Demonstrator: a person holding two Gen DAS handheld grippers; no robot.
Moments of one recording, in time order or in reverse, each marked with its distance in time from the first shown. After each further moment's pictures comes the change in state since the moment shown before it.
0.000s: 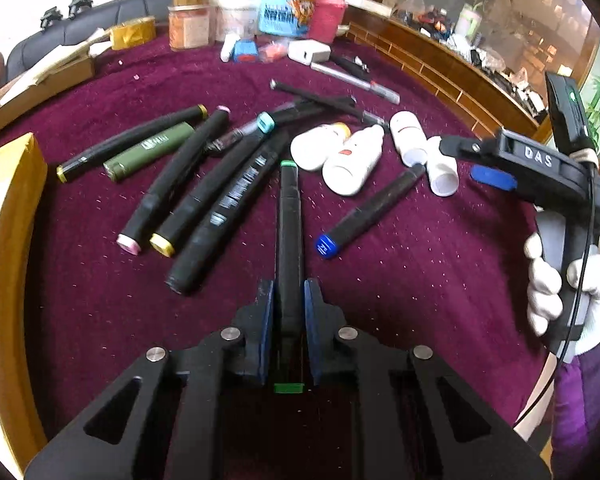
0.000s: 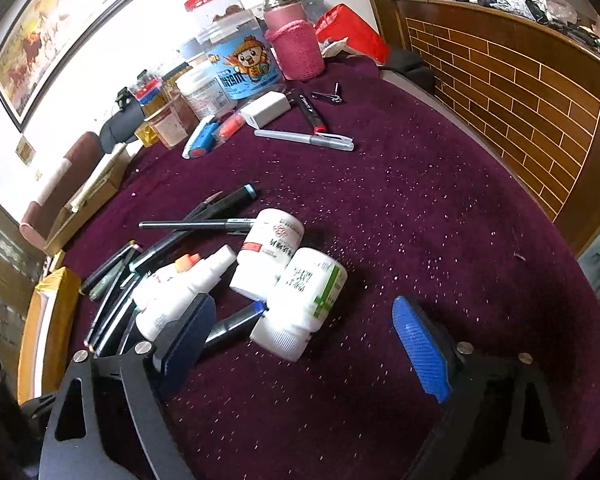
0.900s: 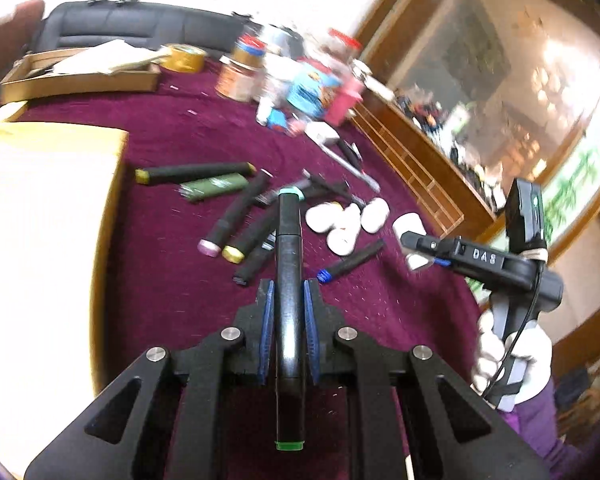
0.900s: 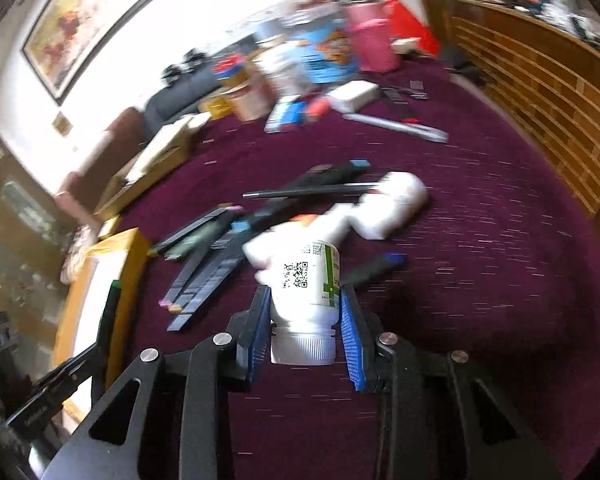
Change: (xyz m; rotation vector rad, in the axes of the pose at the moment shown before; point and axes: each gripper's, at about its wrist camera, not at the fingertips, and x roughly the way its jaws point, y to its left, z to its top) left arm -0.107 0.069 -0.024 -0.247 -0.231 -0.172; right arm -0.040 0.089 -0.024 -0.094 0.060 0.165
